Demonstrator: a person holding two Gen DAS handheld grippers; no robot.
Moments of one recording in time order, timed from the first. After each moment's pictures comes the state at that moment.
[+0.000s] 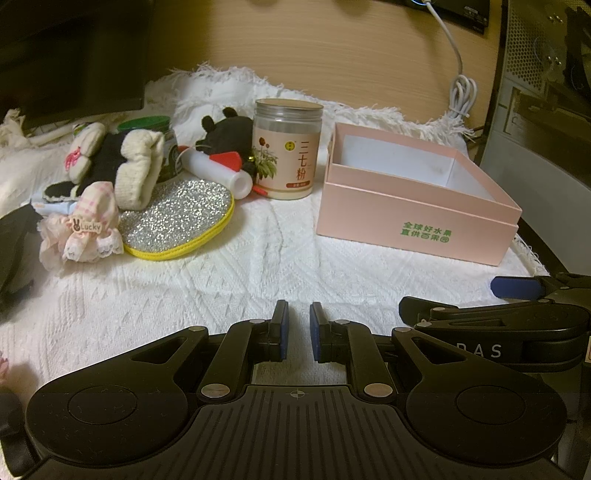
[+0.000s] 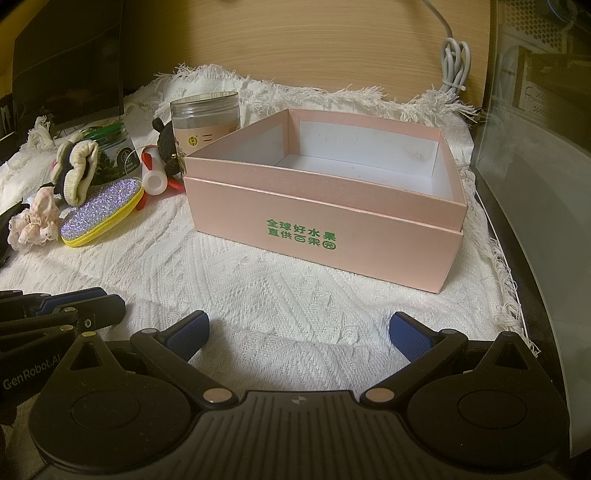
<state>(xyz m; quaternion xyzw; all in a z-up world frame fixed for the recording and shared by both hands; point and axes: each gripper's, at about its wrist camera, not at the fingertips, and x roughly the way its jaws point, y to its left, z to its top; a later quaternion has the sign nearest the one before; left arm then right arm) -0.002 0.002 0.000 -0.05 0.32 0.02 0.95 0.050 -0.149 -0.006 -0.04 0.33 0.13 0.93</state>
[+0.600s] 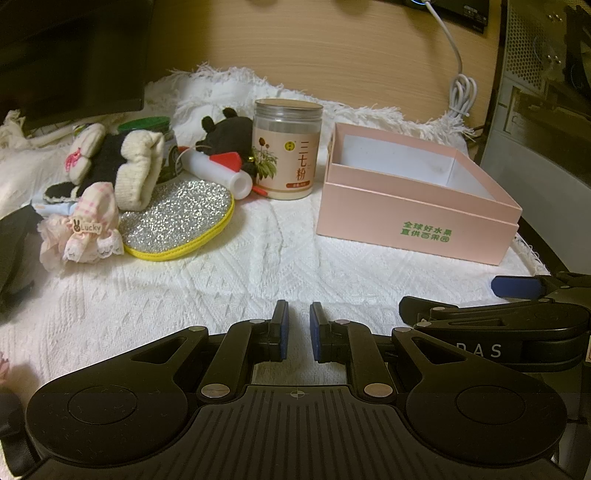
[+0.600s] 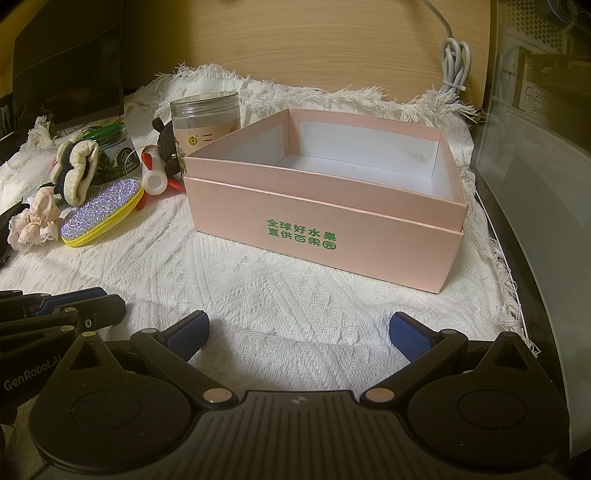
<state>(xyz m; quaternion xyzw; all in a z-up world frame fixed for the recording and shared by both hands) 0.000 0.000 0.001 -0.05 0.32 0.02 0.95 0.050 -0.149 -0.006 -0.04 0.33 0.13 0.93</state>
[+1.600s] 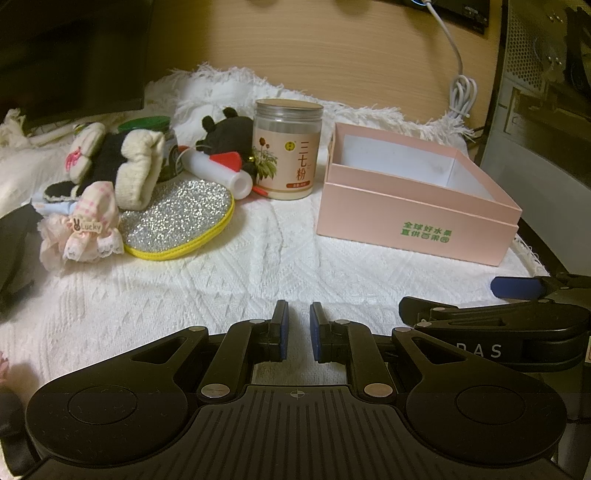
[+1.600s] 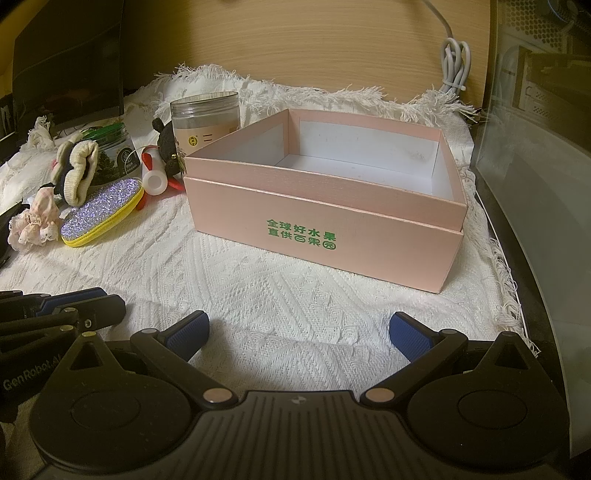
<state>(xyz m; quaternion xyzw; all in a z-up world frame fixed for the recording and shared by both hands) 0.002 0.000 0.001 -0.05 0.32 0.02 0.95 0.048 -0.148 -0.009 -0.04 0.33 0.13 0.93</state>
